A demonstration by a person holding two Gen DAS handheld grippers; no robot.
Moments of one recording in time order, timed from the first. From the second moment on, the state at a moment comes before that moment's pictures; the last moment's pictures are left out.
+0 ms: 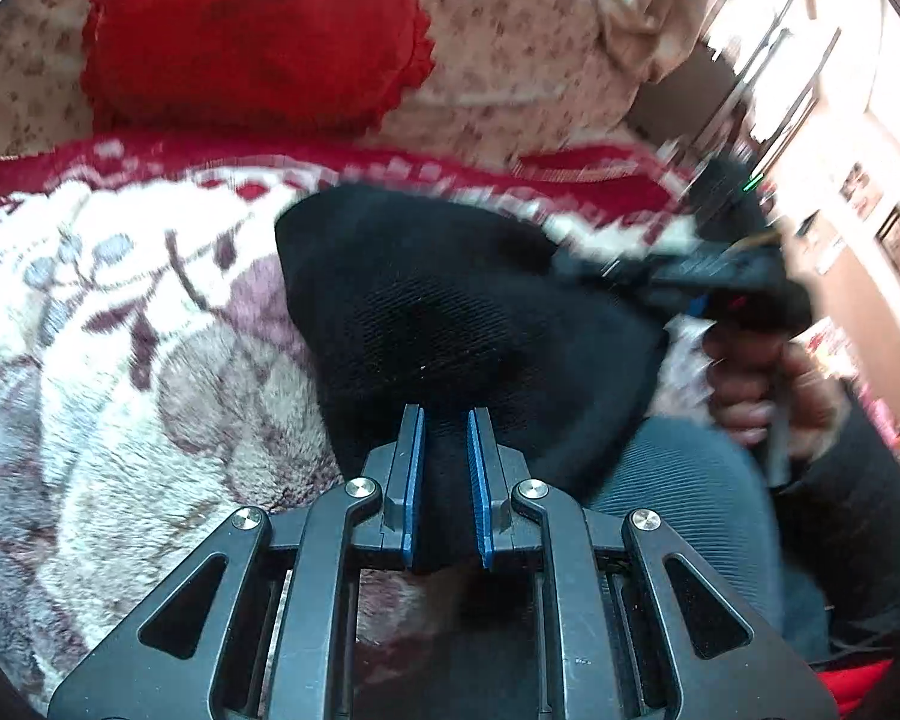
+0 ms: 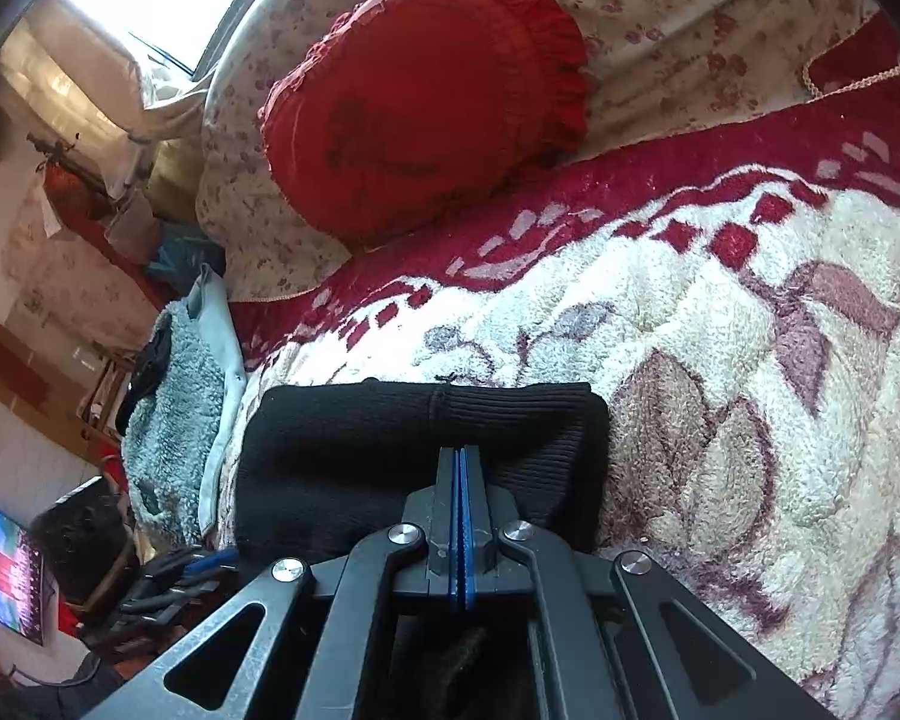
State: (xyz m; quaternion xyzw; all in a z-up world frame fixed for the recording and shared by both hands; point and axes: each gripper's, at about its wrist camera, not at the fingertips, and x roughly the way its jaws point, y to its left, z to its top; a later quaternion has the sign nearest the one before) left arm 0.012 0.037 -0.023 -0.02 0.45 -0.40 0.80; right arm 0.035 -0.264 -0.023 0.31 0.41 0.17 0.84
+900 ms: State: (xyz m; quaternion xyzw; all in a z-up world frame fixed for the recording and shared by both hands) left arm 0.091 0.008 0.007 -0.03 0.45 -0.34 0.82; right arm -0.022 -0.227 -0.012 0.14 0.45 0.18 0.86
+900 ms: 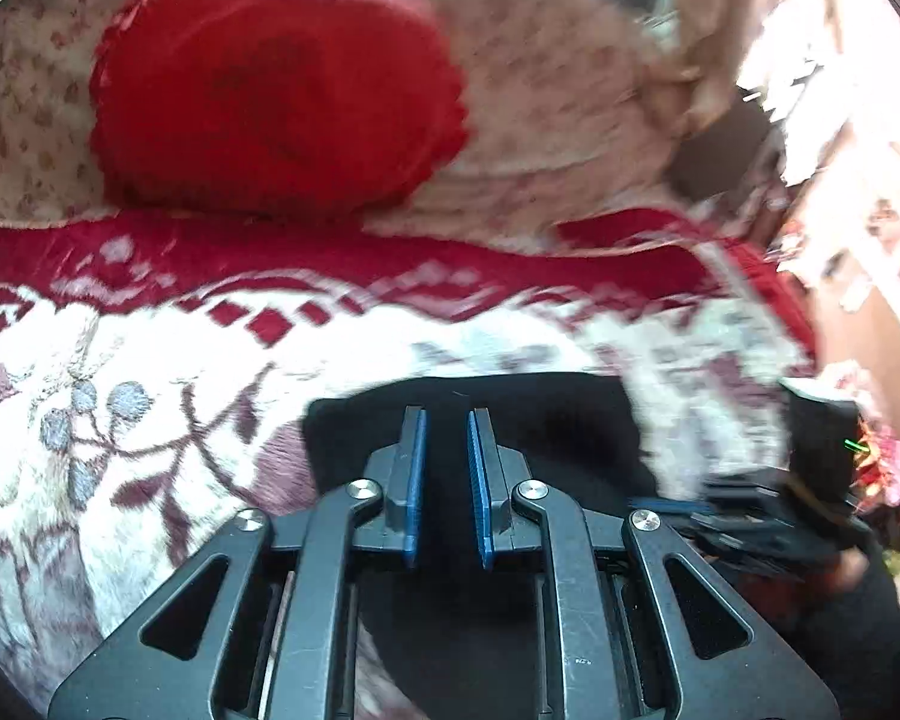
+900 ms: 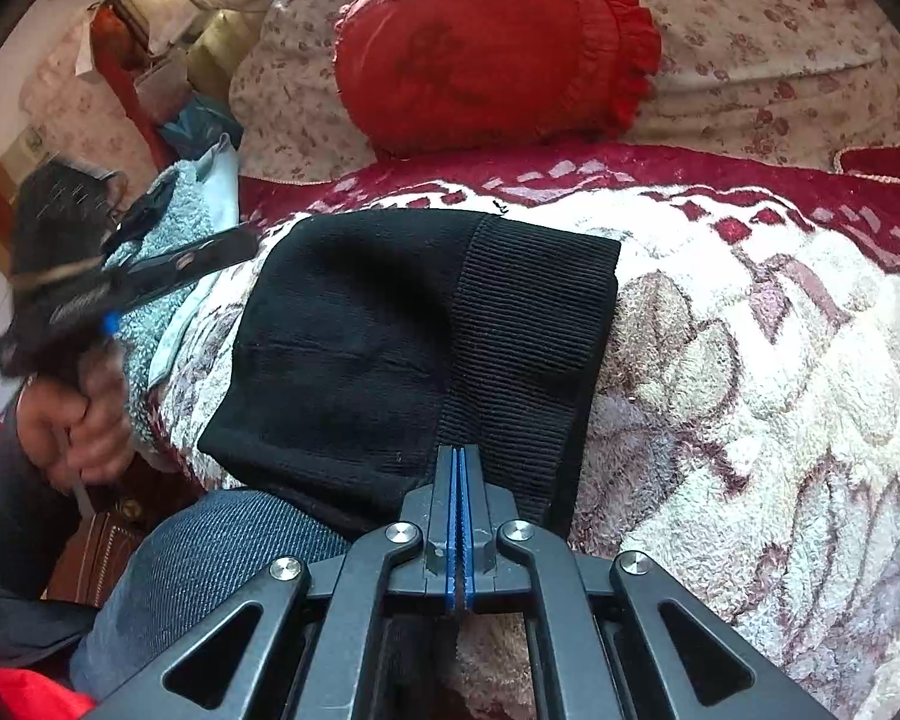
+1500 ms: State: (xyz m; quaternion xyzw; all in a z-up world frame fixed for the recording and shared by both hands) left arm 0.050 -0.003 -0.020 0.00 0.46 -0.34 0.82; right arm -0.023 -0.228 -0.003 0.14 0.44 0.19 0.87
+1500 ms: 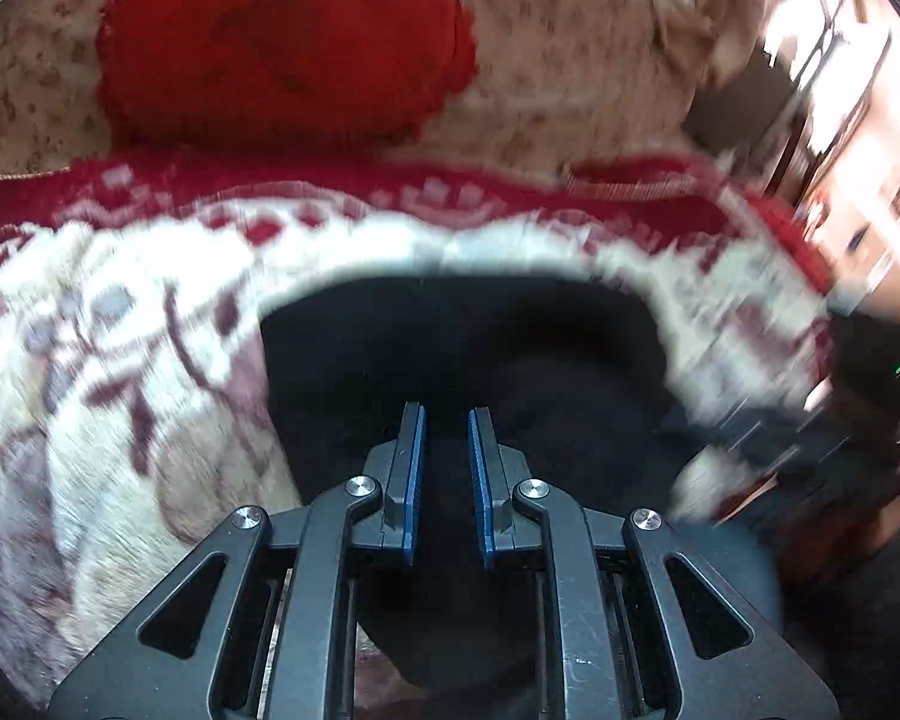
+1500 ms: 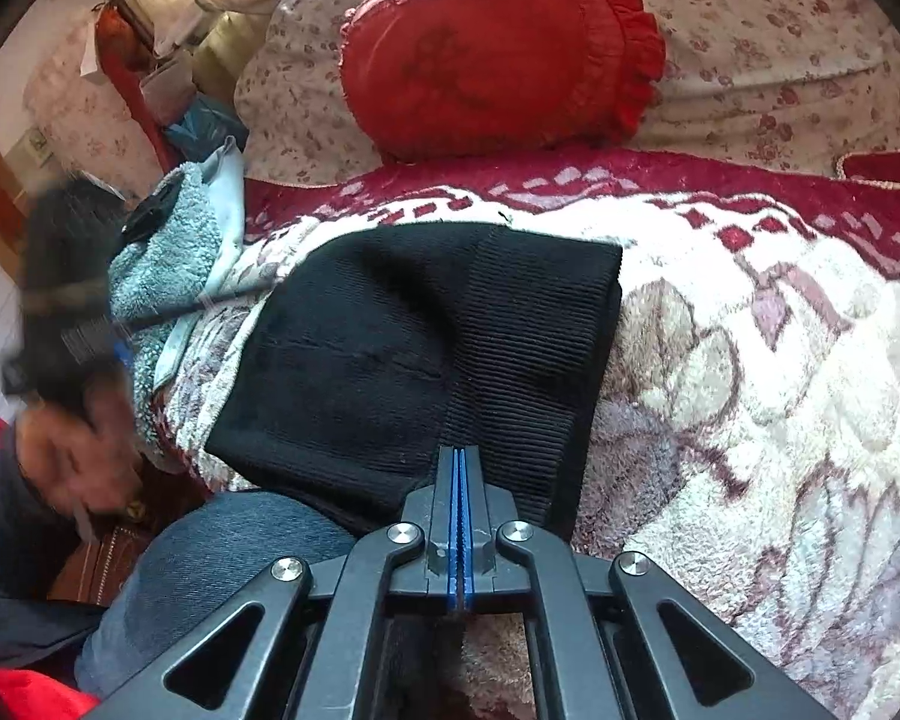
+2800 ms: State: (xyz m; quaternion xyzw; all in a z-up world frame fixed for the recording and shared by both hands) left arm 0.067 0.071 -0.049 -0.25 0.51 -0.36 0.74; right arm -0.011 -0.293 -0.056 0.42 0.39 0.19 0.80
